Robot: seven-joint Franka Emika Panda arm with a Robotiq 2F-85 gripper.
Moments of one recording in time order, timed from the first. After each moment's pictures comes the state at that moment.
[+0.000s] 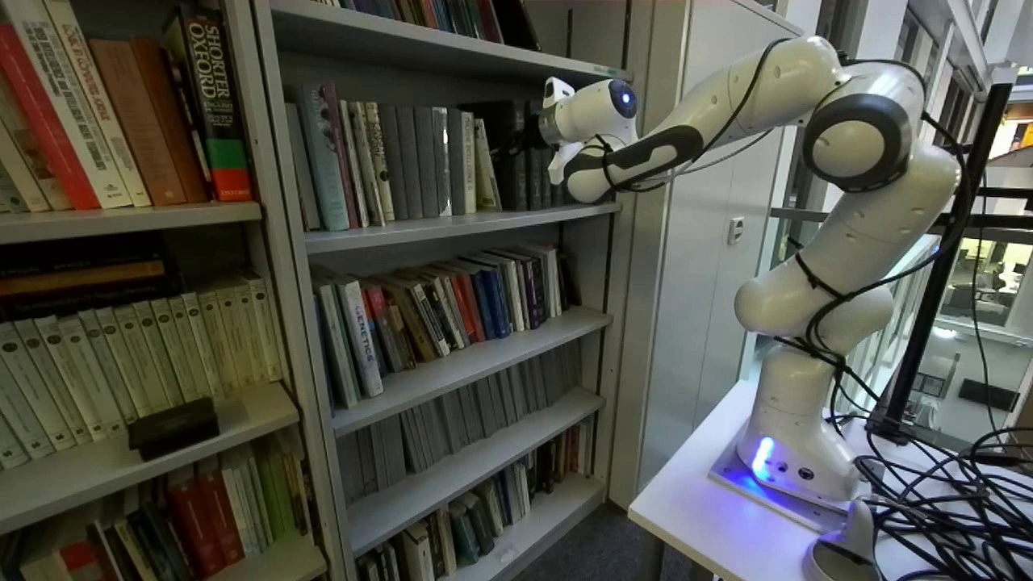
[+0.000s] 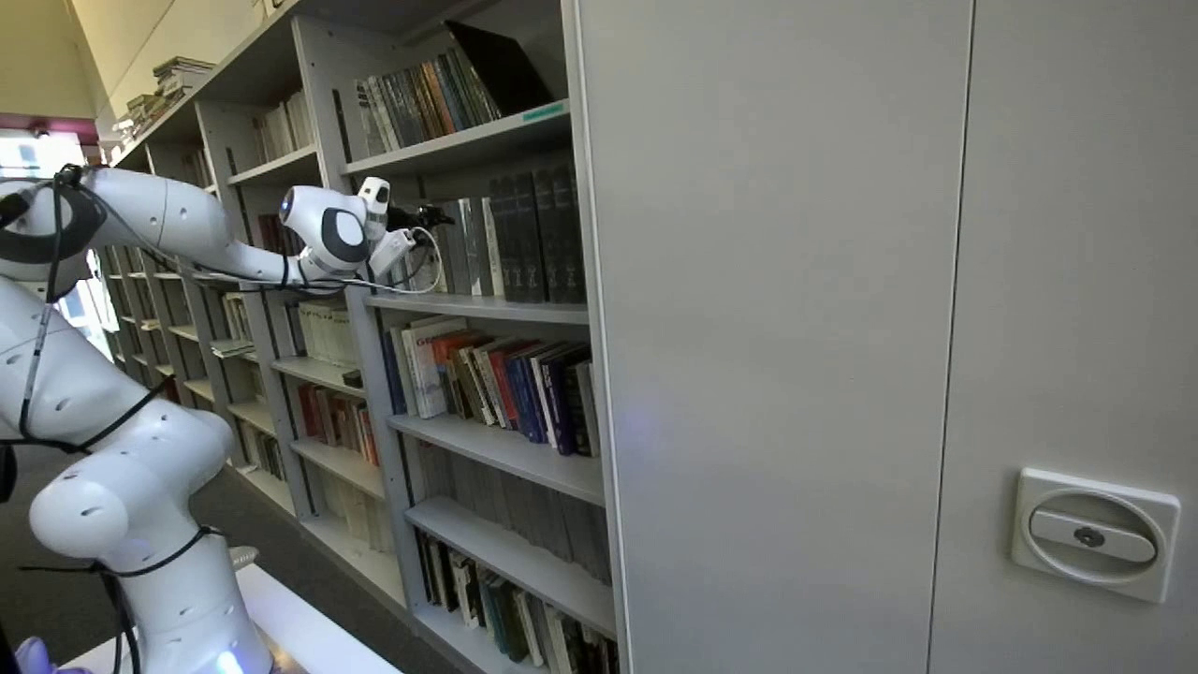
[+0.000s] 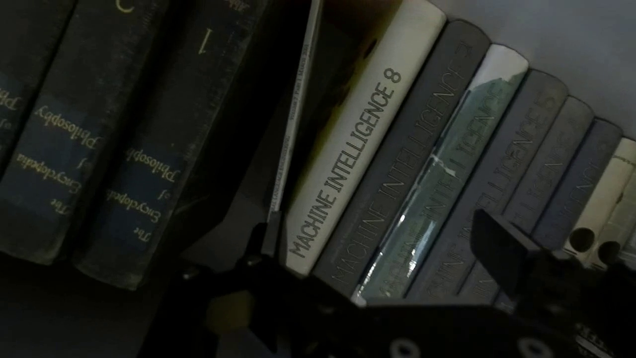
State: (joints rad) arm -0.81 -0.50 0.88 -2.23 -0.18 3.25 0.06
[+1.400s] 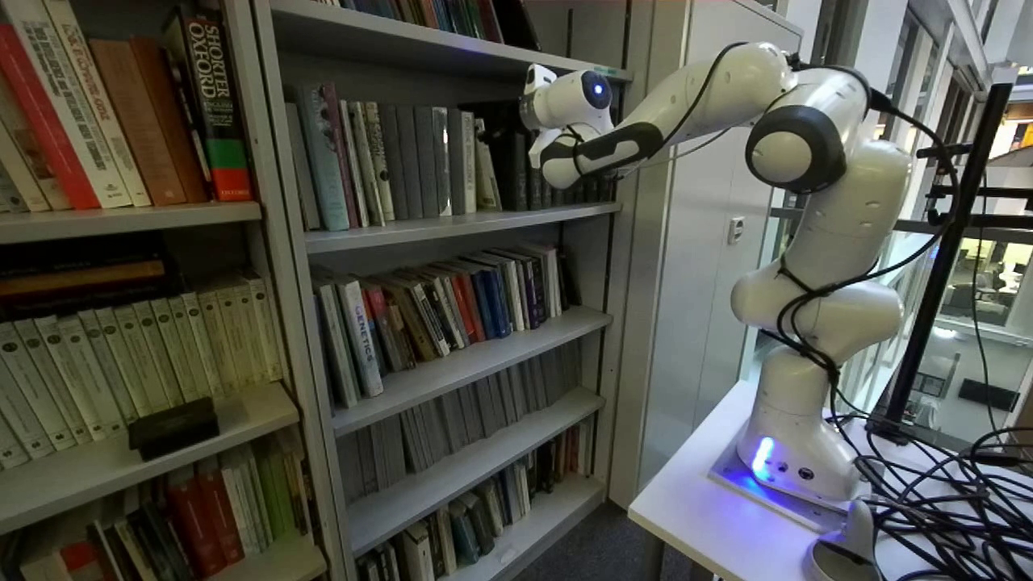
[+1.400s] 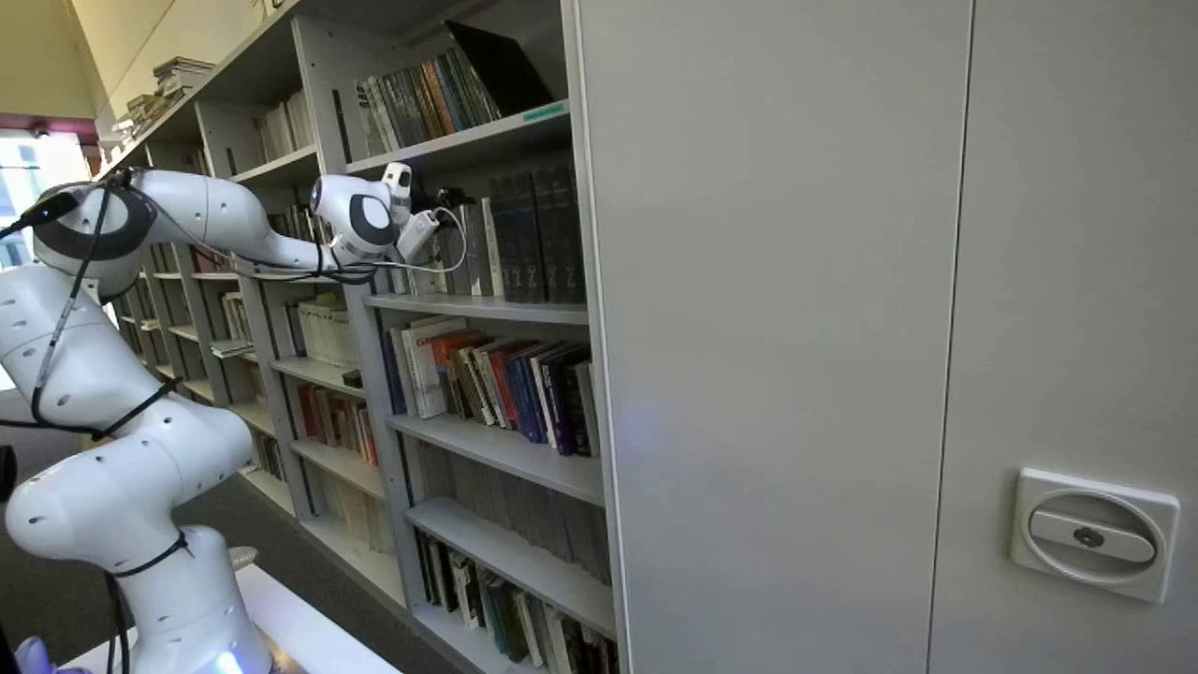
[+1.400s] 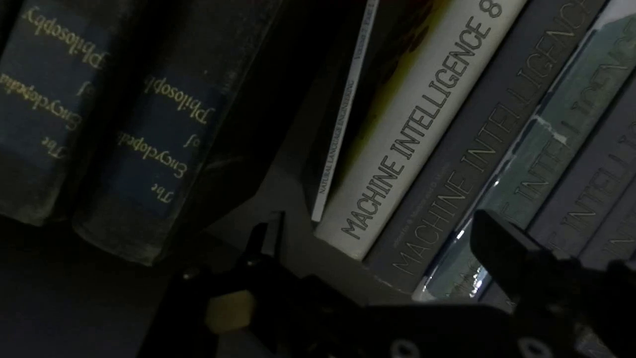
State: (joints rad) arm -1.21 -0.46 1.19 -2.00 -0.18 3.23 0.07
